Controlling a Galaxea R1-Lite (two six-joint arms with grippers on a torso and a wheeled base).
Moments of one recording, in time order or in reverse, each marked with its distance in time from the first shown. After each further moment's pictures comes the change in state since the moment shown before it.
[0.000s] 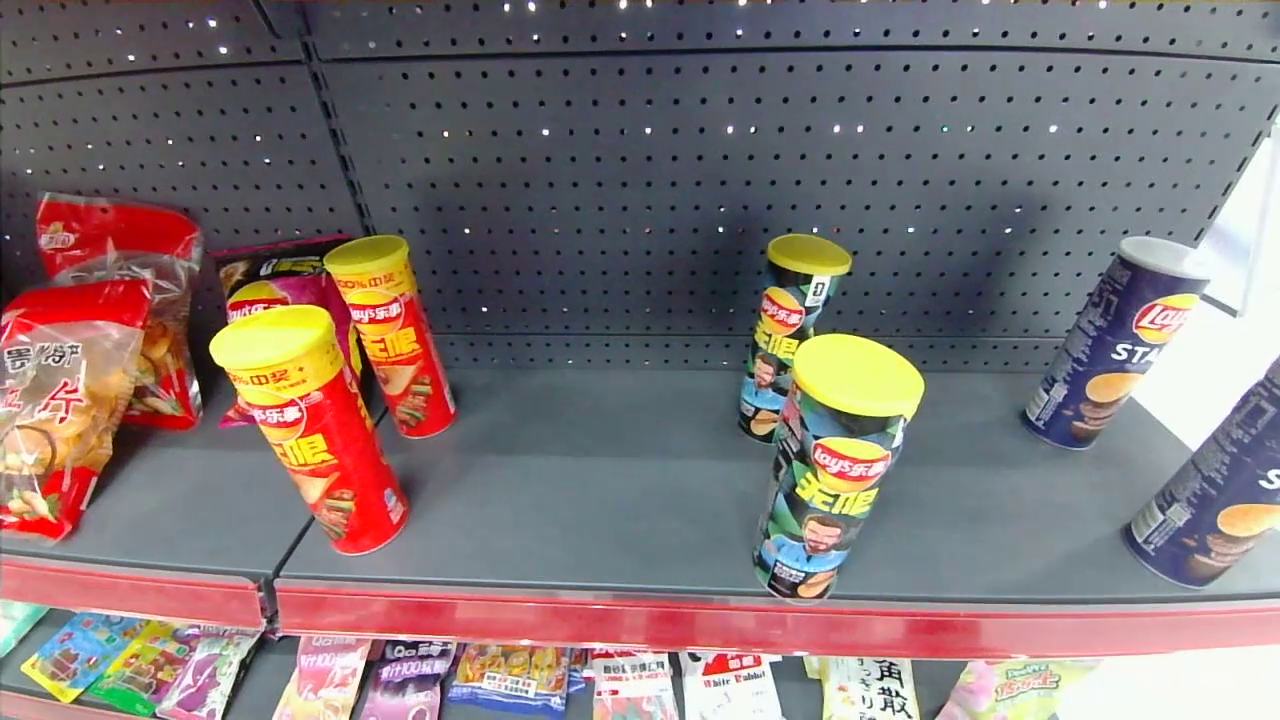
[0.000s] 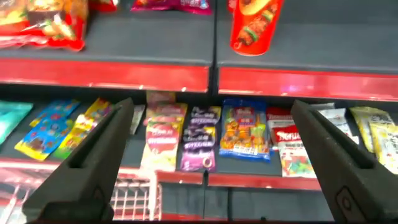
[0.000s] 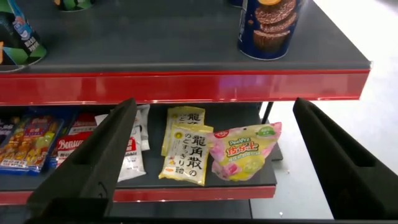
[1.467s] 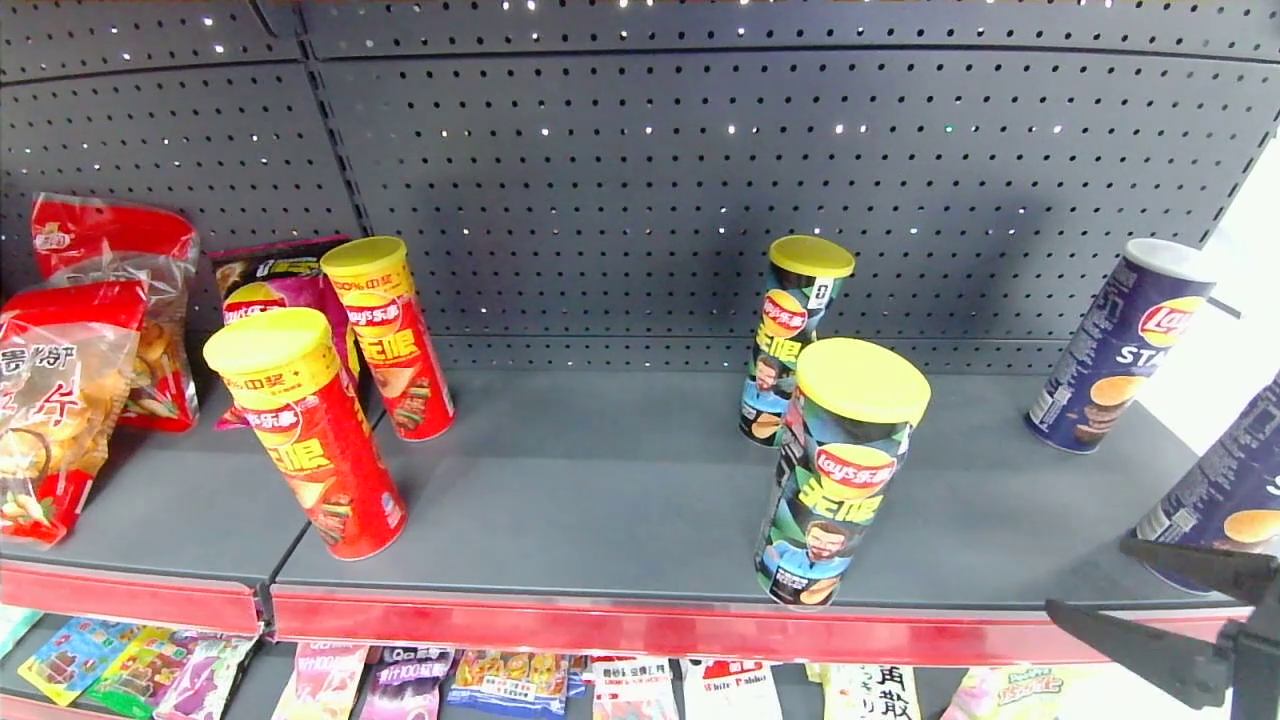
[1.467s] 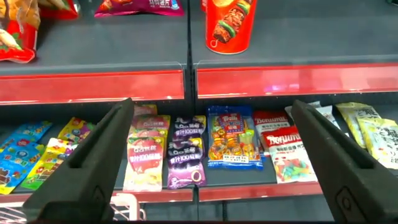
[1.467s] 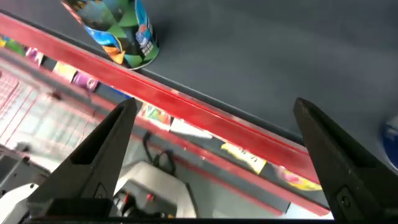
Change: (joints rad) left arm -0.001 0.002 0.245 -0.296 -0.097 0.034; right arm 0.213 0.893 -0.396 -0.101 0.304 -0.077
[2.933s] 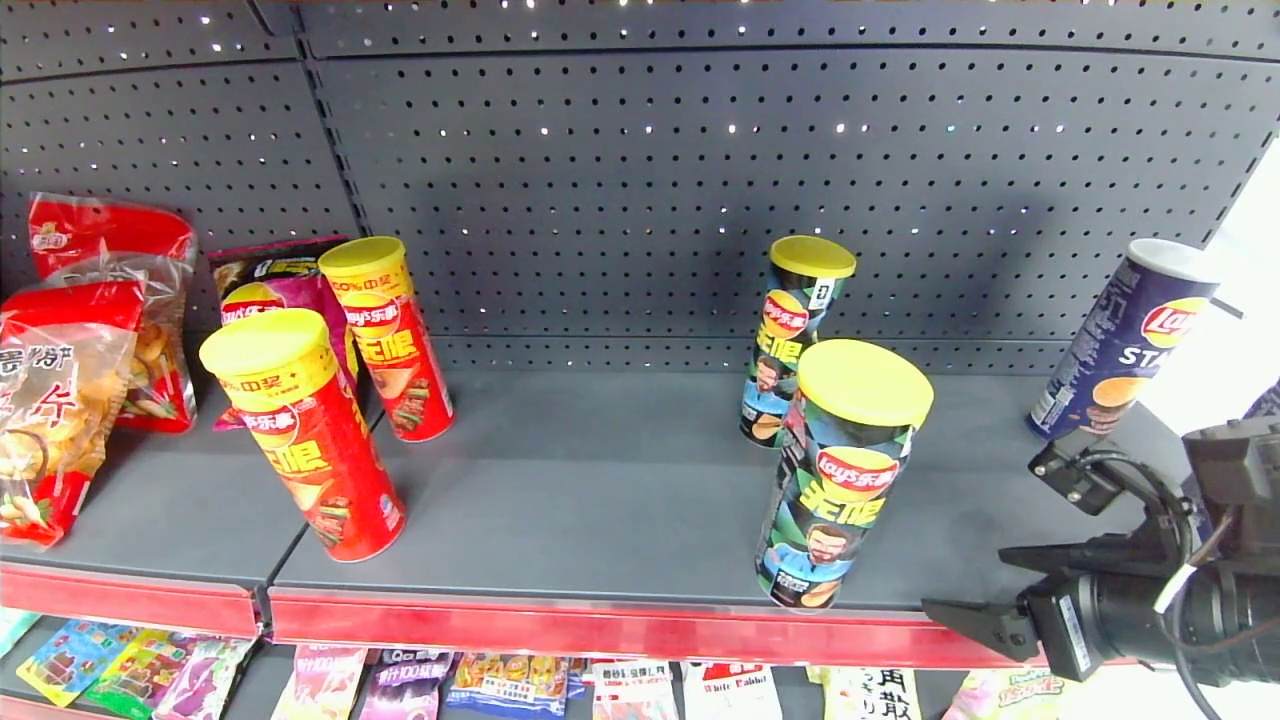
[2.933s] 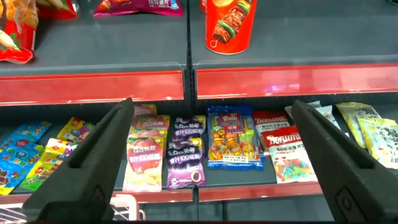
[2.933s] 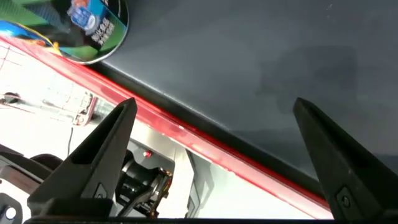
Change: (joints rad) left arm 0.000 0.002 0.000 0.000 0.000 0.000; right arm 0.166 0.375 -0.067 -0.055 -0.163 0.014
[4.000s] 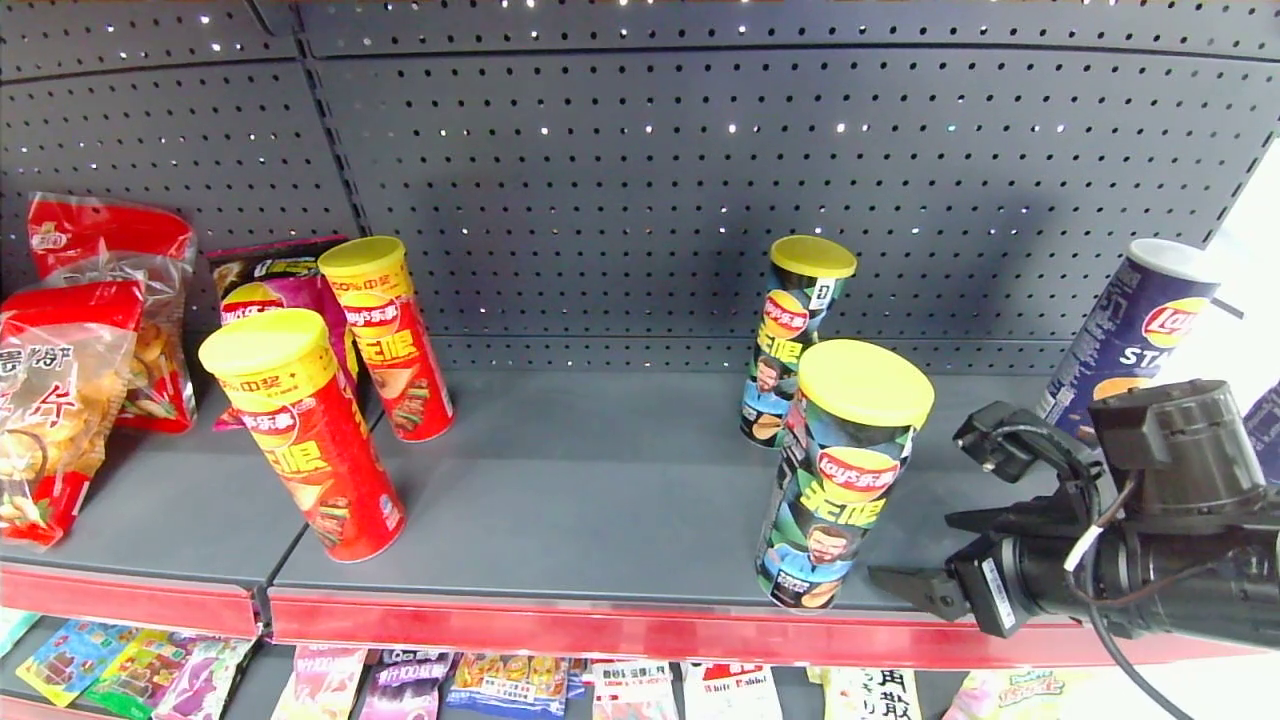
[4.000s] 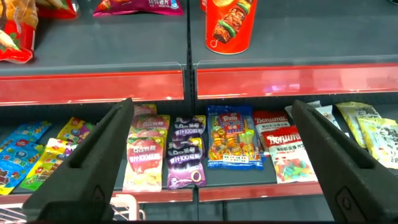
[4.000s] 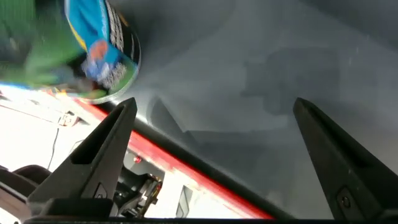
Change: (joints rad) left arm 0.000 0.001 0.000 0.000 0.000 0.000; right arm 0.104 0.125 -0.099 -0.042 -0.089 -0.005
